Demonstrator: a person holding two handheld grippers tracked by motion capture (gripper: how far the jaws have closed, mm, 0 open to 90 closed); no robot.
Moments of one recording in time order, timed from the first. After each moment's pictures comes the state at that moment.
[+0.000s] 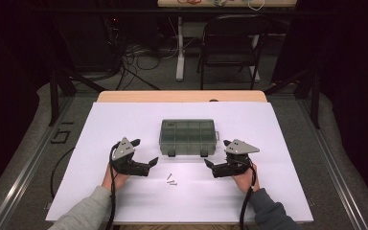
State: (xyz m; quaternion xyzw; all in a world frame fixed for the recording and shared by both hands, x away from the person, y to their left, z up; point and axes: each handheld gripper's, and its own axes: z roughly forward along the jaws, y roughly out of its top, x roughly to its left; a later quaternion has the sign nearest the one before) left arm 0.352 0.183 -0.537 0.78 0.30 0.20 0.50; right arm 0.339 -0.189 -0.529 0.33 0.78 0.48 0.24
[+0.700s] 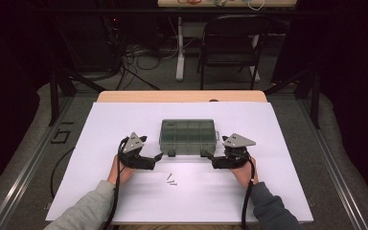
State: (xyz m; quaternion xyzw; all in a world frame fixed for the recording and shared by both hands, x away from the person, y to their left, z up) left arm 0.378 0.166 -0.545 0.81 0.30 0.20 0.47; right arm 0.363 -0.190 -0.533 0.34 0.78 0.46 0.25
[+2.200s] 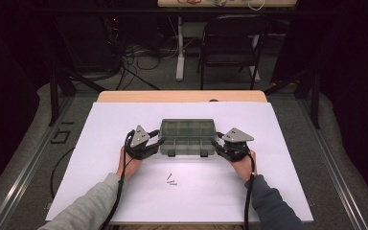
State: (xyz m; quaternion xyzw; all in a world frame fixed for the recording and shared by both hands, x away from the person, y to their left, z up) left arm 0.402 0.151 -0.545 0.78 0.29 0.25 0.49; right arm 0.381 -0.191 -0.532 0.33 0.77 0.45 0.30
